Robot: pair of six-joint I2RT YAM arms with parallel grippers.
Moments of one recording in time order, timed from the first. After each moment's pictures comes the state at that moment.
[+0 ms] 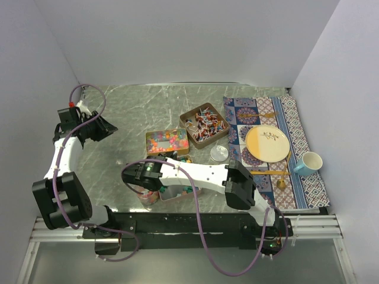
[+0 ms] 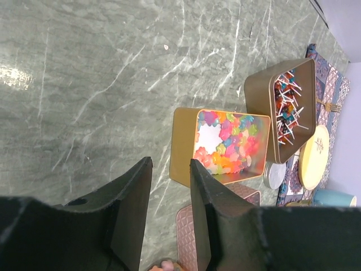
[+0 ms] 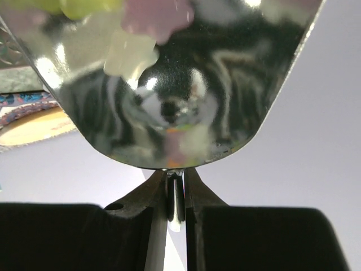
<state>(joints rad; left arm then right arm) 0.31 1.37 0.99 -0.36 0.56 -0.43 1.33 2.14 1.97 -1.32 0.82 -1.05</state>
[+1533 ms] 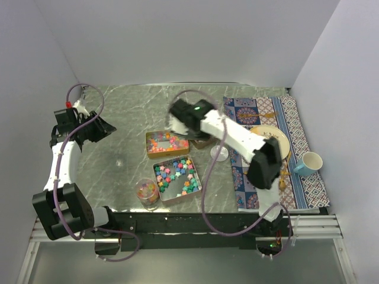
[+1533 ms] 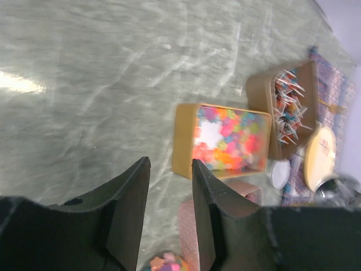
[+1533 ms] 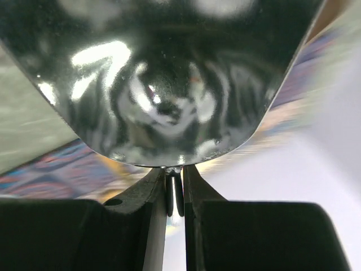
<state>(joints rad) 0.32 1.28 0.99 -0.43 0.51 -0.41 0.88 2.03 2.01 -1.33 0.46 -0.64</state>
